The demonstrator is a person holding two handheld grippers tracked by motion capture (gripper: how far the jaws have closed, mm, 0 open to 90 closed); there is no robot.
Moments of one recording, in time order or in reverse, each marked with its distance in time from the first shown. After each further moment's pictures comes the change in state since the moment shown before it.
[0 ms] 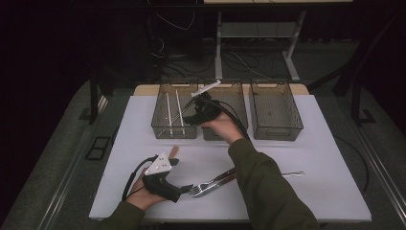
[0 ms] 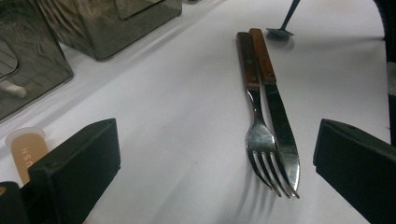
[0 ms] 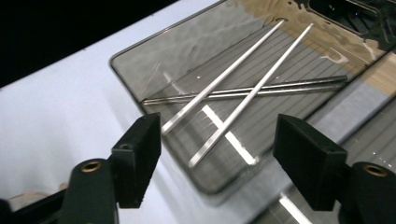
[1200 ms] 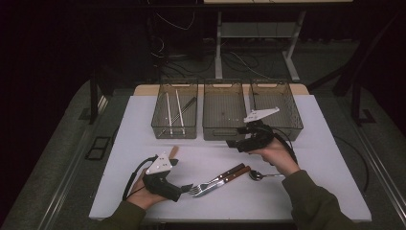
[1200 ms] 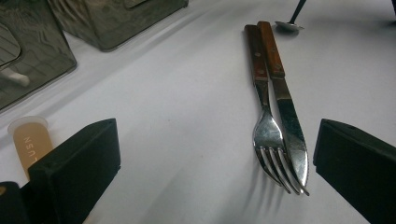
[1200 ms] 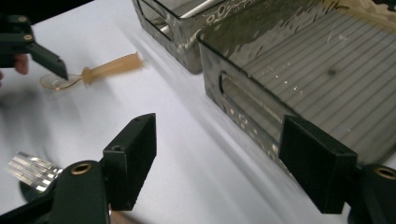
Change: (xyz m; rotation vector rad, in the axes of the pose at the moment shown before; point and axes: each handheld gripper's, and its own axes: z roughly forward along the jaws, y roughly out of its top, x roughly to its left) left arm 0.003 -0.002 0.002 0.029 0.016 -0.011; right arm -0.026 -0.118 -0.103 -0.038 0.009 0.015
